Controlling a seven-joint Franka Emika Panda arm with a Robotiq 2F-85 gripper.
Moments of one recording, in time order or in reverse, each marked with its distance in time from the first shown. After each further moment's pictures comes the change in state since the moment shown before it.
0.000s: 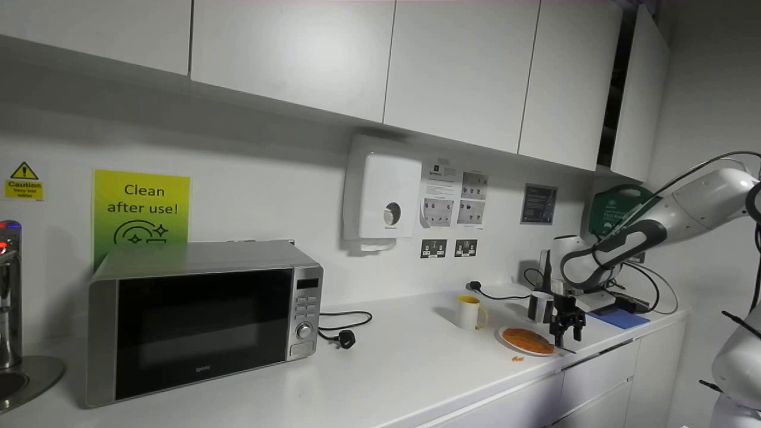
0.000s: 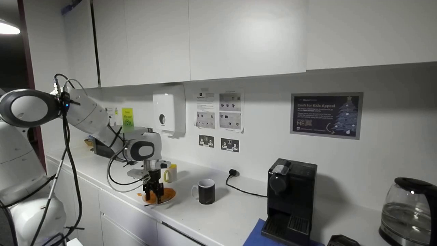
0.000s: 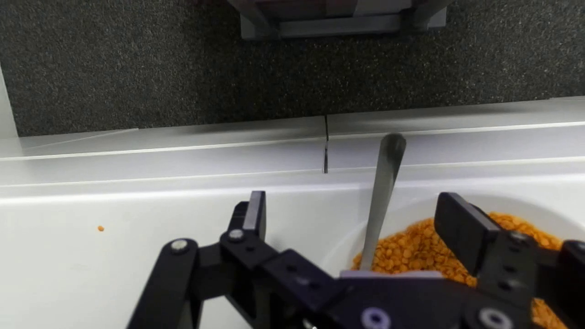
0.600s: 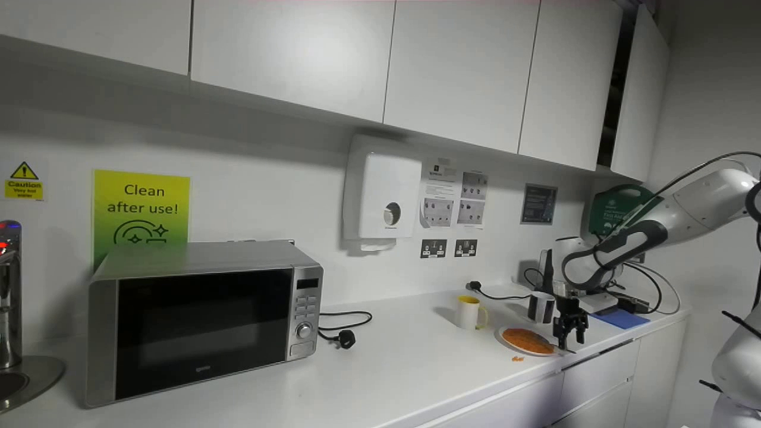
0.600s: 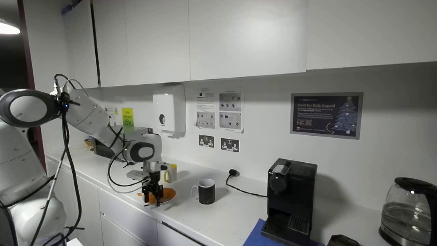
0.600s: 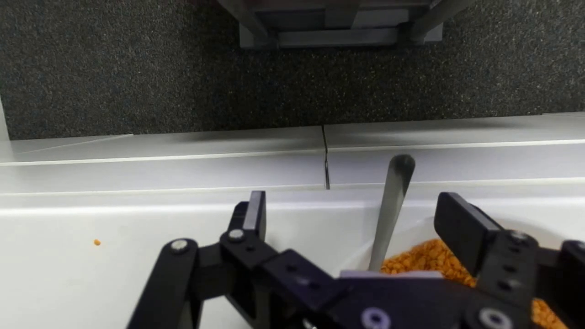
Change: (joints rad) arm 0.000 -0.003 -0.015 -0.012 0.009 -0.013 -0.045
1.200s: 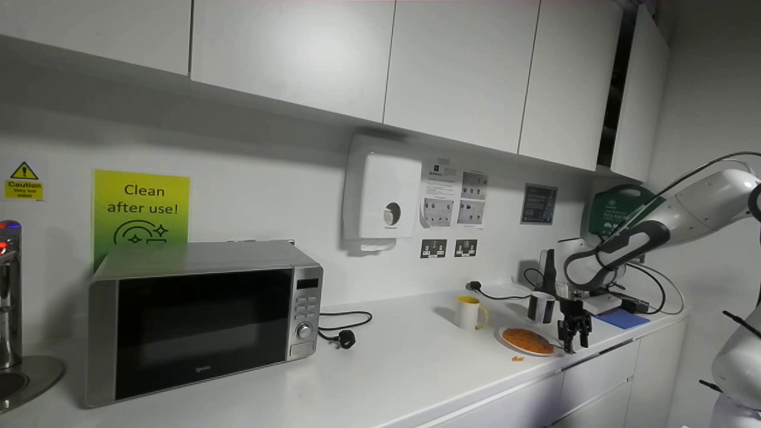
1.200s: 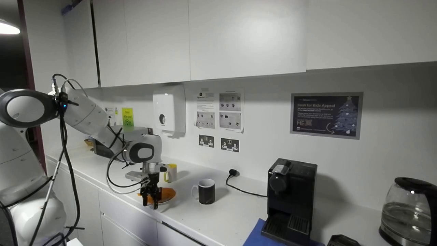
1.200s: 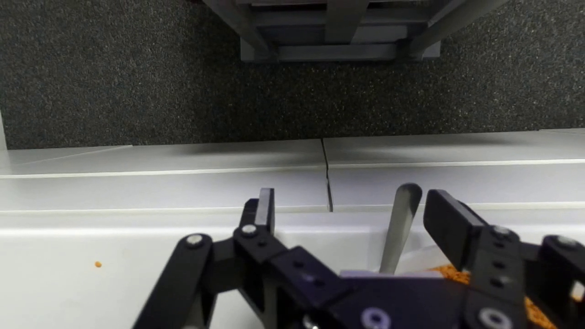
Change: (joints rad) arm 0.000 -0.012 -0.011 -0.015 0.000 -0.026 -0.020
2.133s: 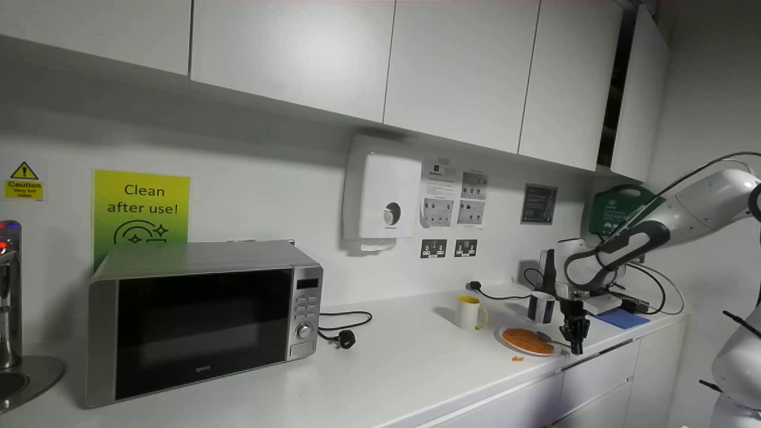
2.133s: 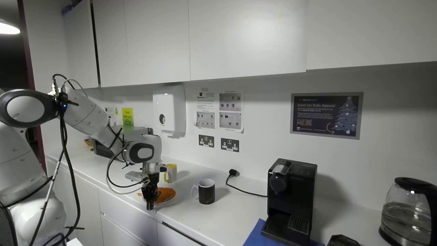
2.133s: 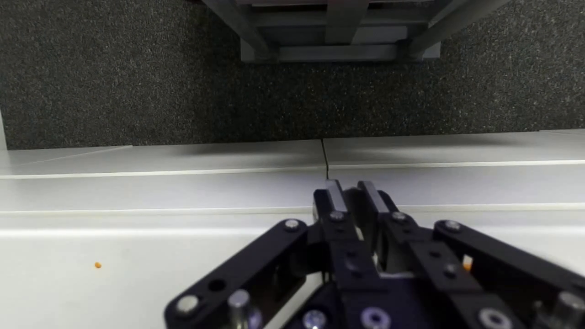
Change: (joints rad) arm 0.000 0.000 0.000 -0.001 -0.001 0.000 0.000
